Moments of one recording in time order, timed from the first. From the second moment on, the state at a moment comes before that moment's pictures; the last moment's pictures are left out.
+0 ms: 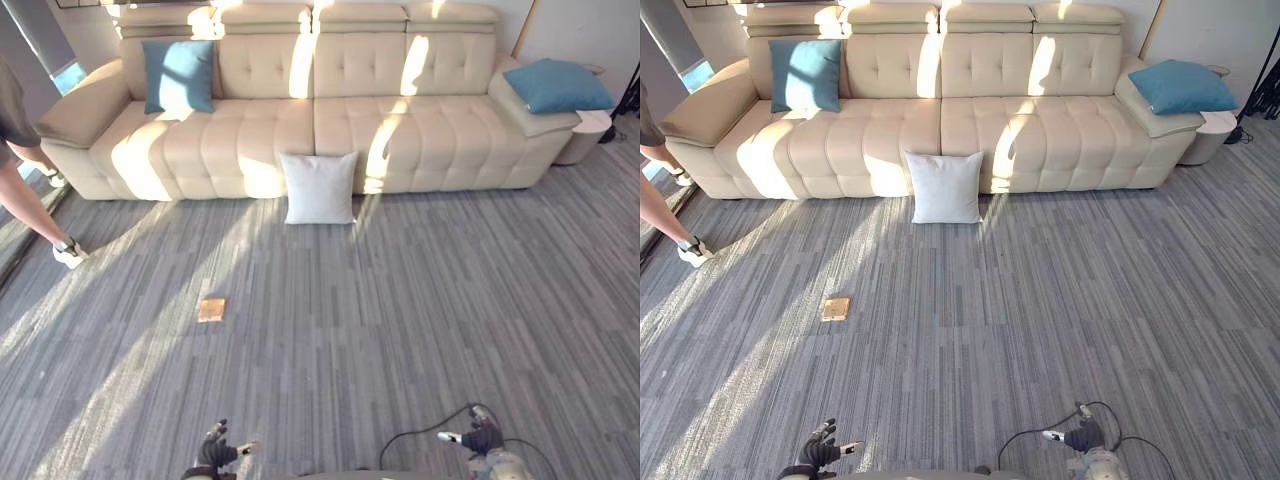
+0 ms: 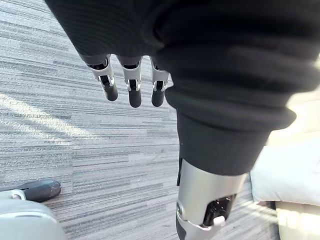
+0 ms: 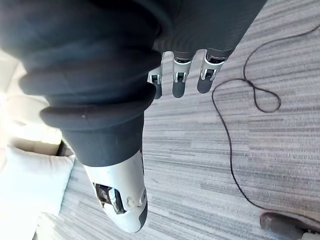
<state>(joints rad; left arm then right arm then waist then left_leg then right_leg) 0.18 0.18 0.08 0.94 -0.01 -0.20 0.04 0.16 -0.23 -0.15 0.84 -0.20 -0.15 -0.03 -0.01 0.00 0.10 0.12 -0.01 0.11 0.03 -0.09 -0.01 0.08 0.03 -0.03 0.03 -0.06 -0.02</state>
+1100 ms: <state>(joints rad) 0.16 0.23 0.07 0.78 -0.08 -0.20 0.08 0.08 -0.16 -0.14 0.86 -0.04 -0.14 -0.04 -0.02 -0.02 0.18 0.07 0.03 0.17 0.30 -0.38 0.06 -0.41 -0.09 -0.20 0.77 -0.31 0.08</state>
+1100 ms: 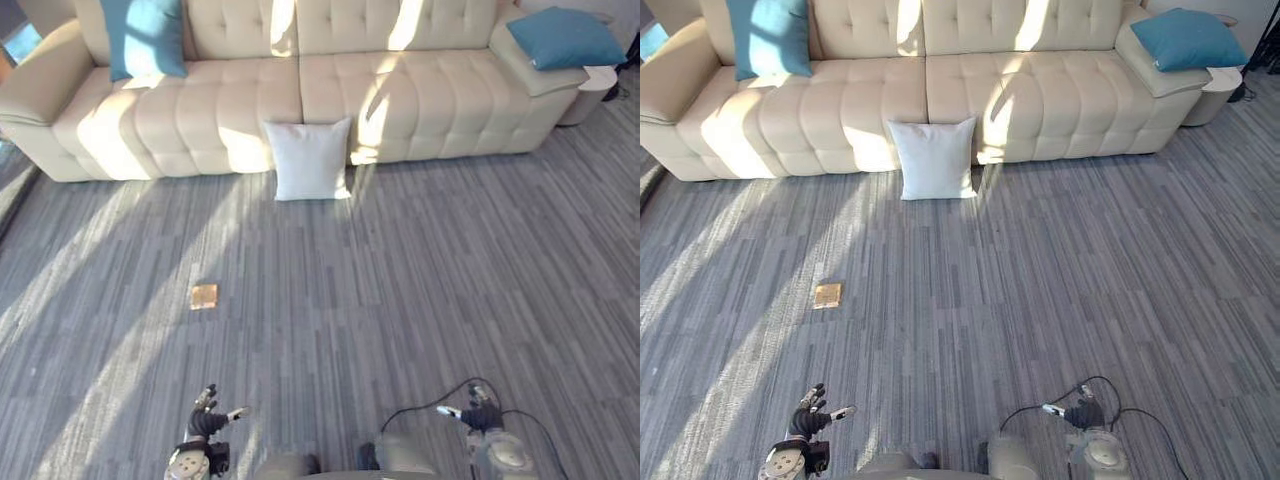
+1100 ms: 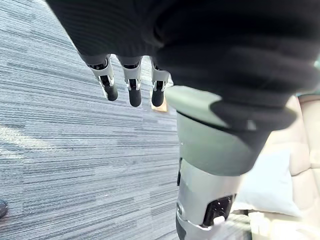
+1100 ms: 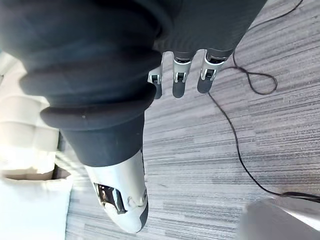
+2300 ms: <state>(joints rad) 0.08 0.19 0.03 0.84 -0.07 -0.20 0.09 0.05 -0.14 -0.10 0.88 -0.01 -0.15 -0.07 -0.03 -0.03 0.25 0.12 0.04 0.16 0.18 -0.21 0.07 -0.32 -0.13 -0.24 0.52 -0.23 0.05</state>
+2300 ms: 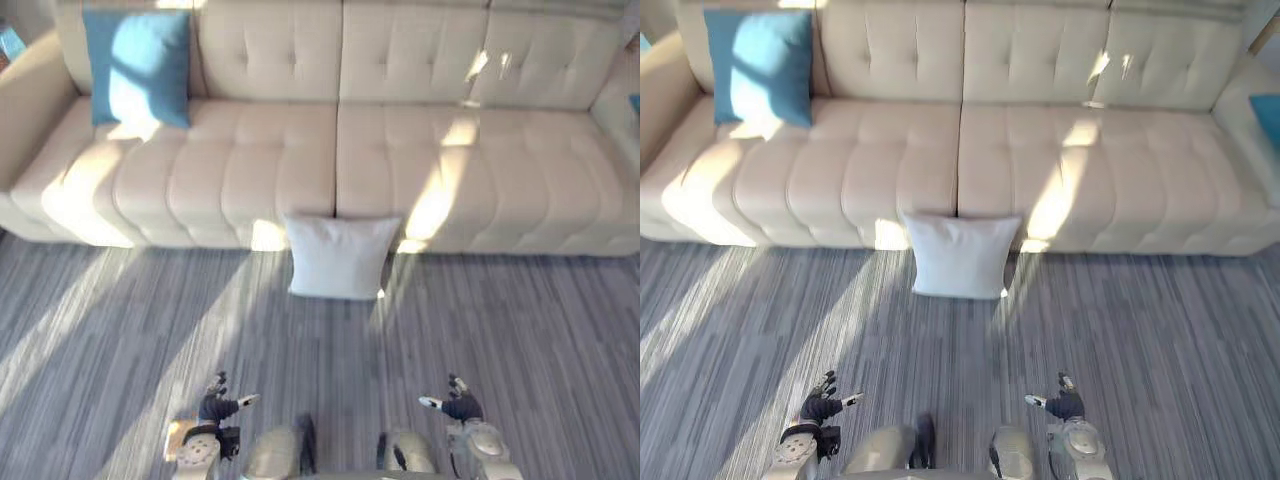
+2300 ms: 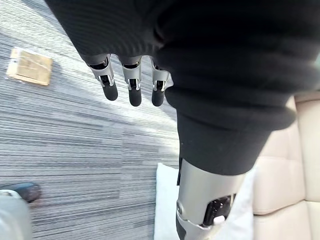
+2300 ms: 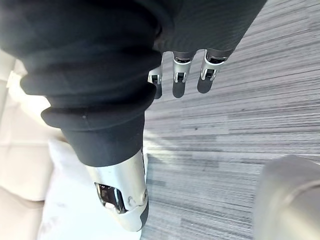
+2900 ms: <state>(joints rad) 0.09 0.10 0.03 0.90 -0.05 -0.20 0.07 0.09 -0.13 -0.15 0.84 -0.01 -0.15 -0.09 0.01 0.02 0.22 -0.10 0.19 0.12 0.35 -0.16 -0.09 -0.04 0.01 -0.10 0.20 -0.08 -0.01</state>
